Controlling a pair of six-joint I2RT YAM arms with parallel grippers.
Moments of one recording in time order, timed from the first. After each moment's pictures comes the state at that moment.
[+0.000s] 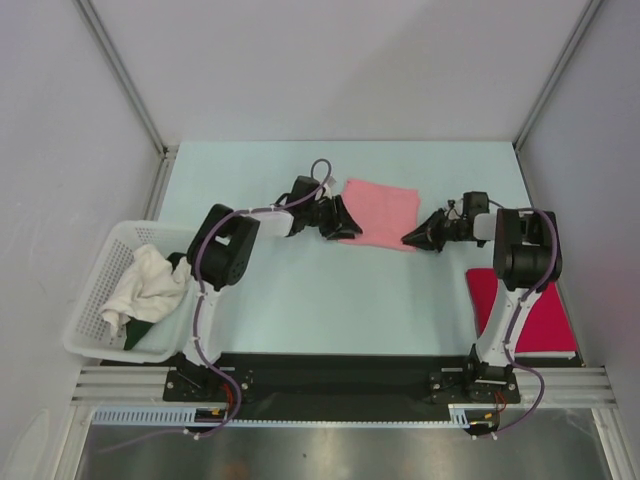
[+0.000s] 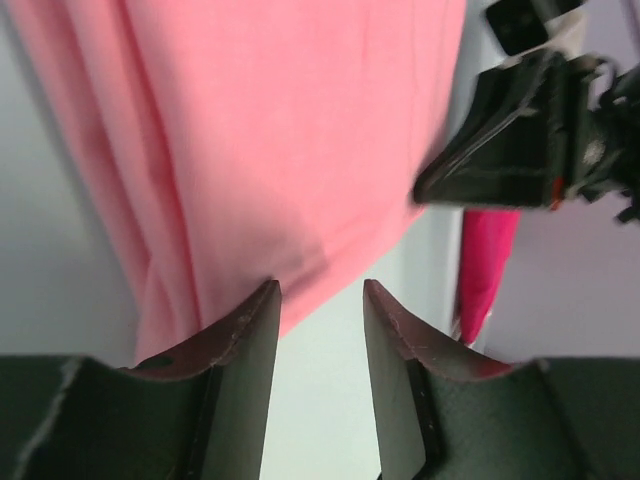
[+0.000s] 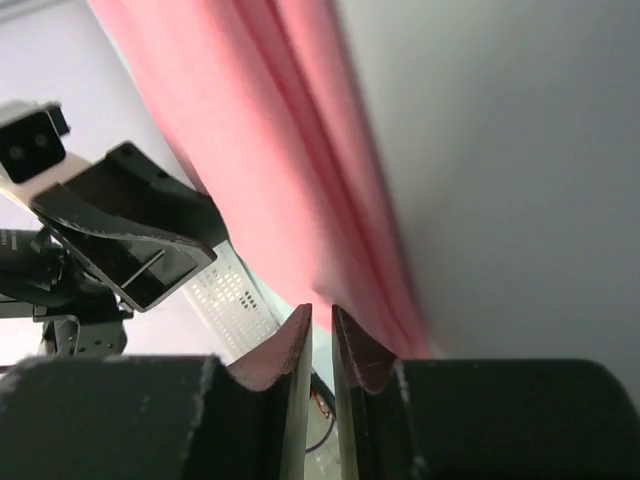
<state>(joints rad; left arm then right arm) -0.49 2.23 1.40 0.17 0.65 -0.85 -0.05 2.05 1.08 -0.06 -0.91 0.79</state>
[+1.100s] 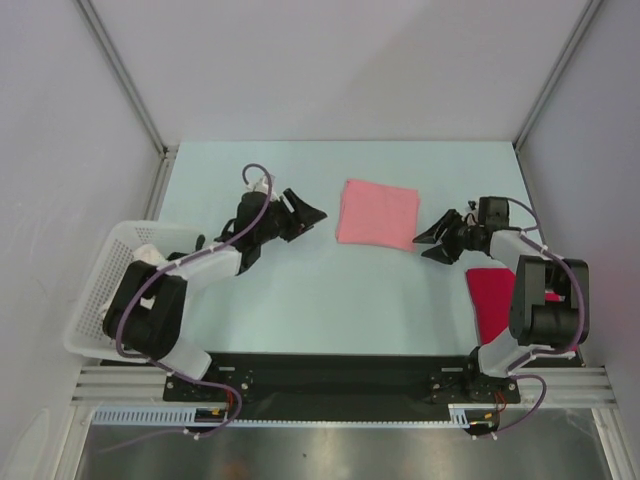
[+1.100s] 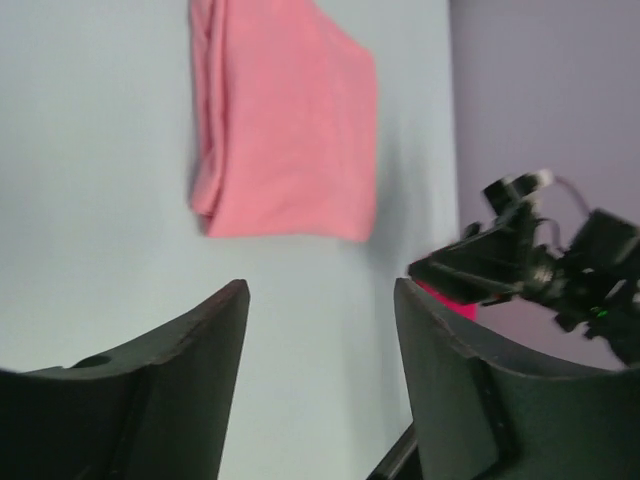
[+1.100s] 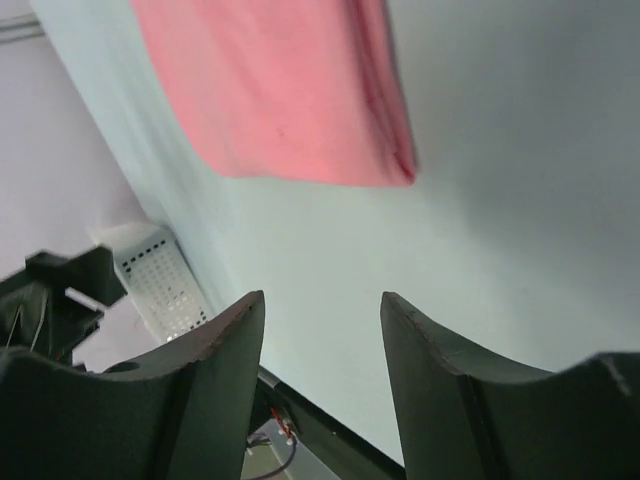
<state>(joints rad) -0.41 1.57 0.84 0.30 0.32 -0.92 -0.11 1.58 0.86 -0.26 -0.70 0.70</state>
